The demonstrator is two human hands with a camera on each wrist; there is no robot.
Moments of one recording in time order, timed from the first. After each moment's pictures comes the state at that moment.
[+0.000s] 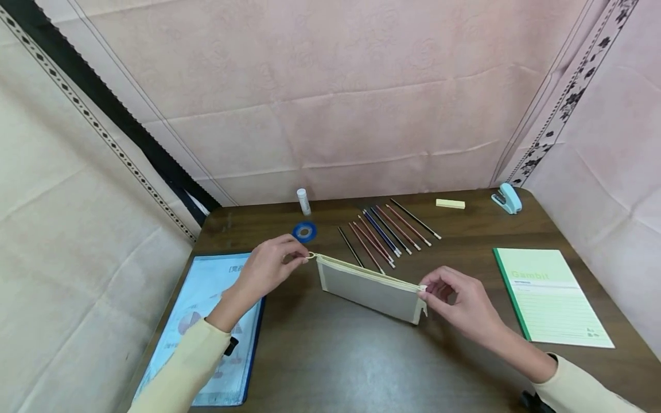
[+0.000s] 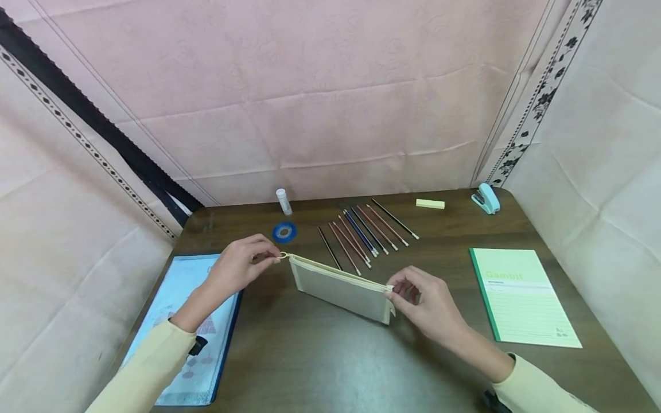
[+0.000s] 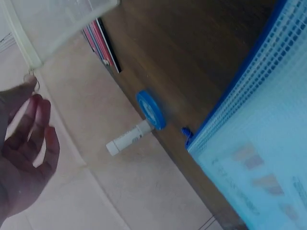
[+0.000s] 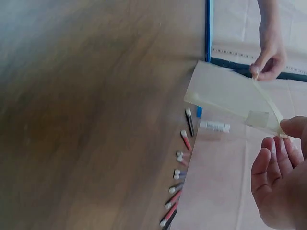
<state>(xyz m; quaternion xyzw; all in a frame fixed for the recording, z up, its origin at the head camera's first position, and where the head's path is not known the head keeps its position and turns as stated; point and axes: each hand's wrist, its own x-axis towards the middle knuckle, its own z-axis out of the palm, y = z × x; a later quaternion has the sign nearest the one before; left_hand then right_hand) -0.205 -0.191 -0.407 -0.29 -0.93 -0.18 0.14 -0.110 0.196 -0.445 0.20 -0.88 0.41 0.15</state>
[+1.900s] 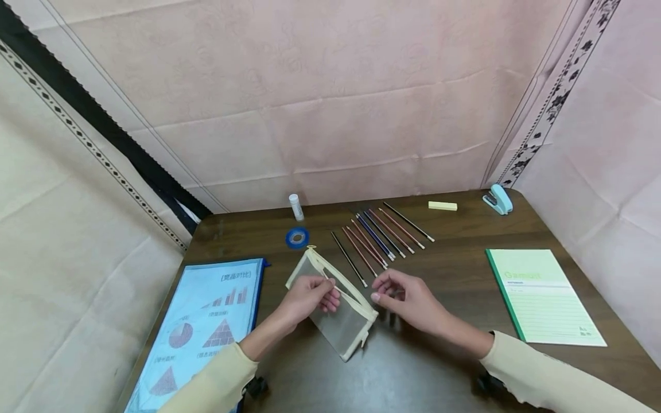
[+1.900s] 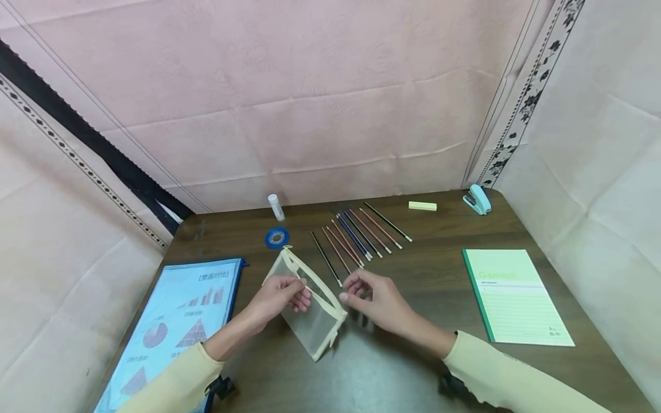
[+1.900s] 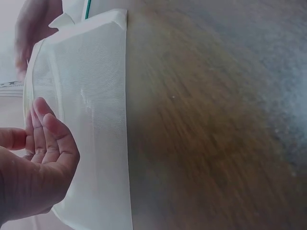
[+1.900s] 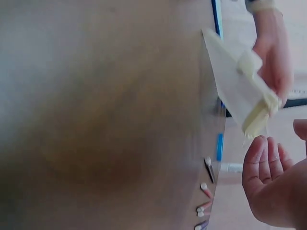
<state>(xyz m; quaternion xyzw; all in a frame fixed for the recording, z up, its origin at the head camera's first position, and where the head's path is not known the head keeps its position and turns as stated) -0.175 -0.125 -0.457 -0.05 -0.78 -0.58 -0.24 -0.141 0.135 -0.463 0.18 -0.84 0.52 -0.01</state>
